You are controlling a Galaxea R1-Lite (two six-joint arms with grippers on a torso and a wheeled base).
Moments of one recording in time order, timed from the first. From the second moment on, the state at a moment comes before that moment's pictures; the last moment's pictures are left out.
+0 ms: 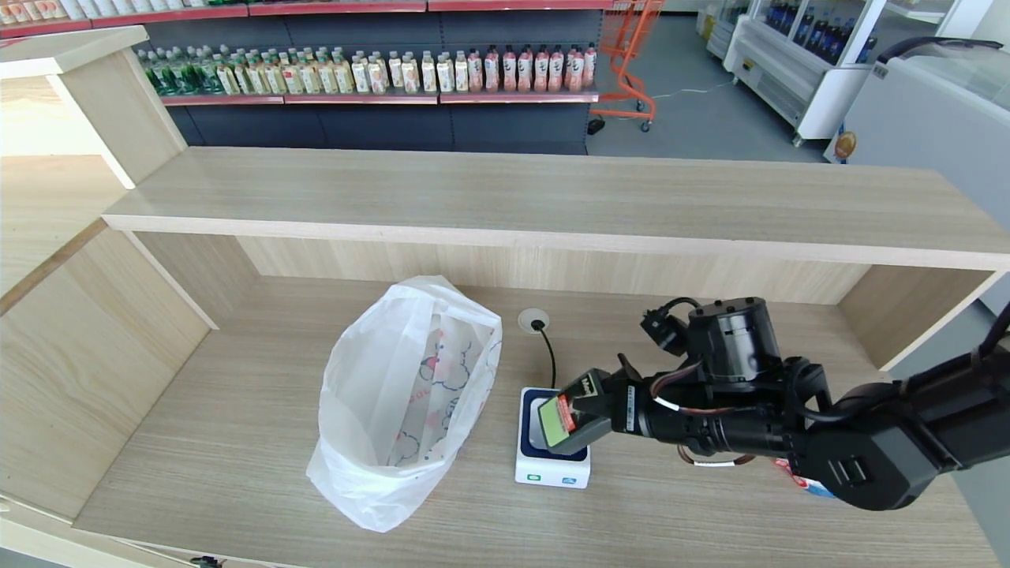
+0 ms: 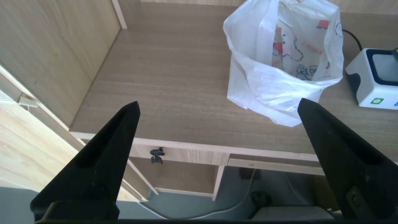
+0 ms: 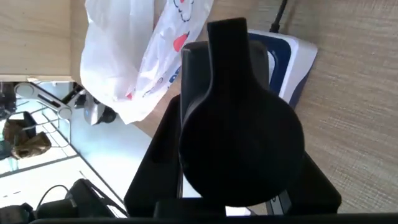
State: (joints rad) left arm 0.00 0.00 0.00 0.00 0.00 0.00; right arm 0.56 1.87 -0.79 -0.57 0.25 0.53
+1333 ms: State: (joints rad) left arm 0.00 0.00 0.00 0.00 0.00 0.00; right arm 0.41 1.41 -0.57 -0.55 0.05 0.31
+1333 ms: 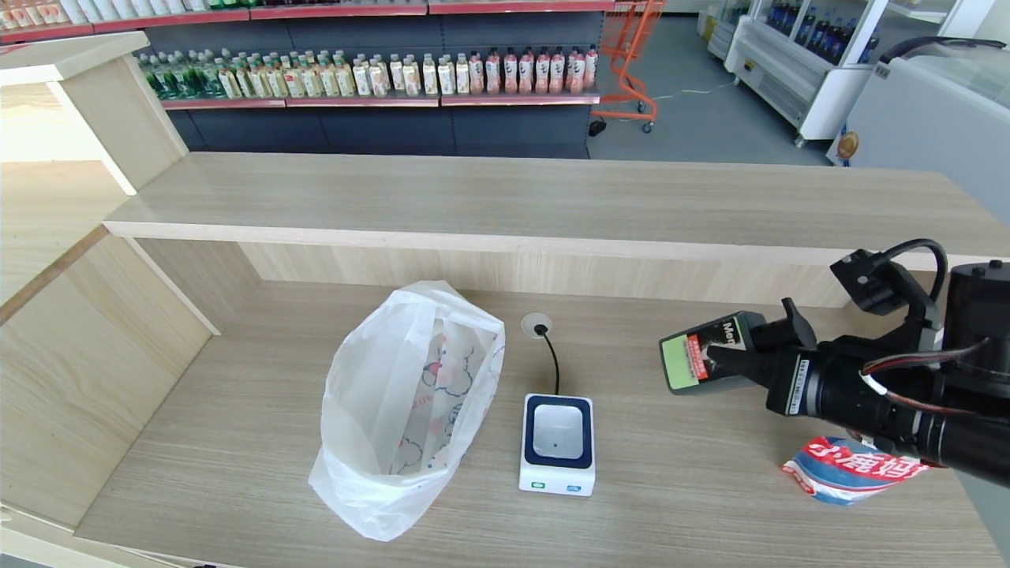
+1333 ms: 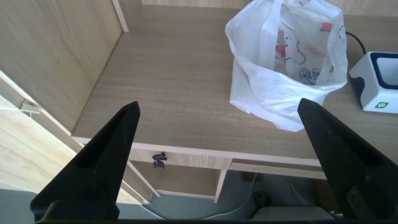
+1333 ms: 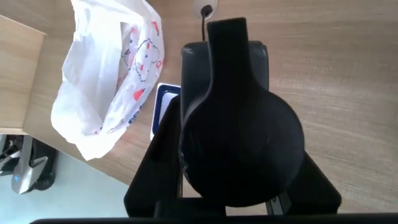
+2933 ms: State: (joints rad) left arm 0.00 0.00 0.00 0.00 0.00 0.00; right arm 0.65 2.05 -1.06 -0.52 0.12 0.10
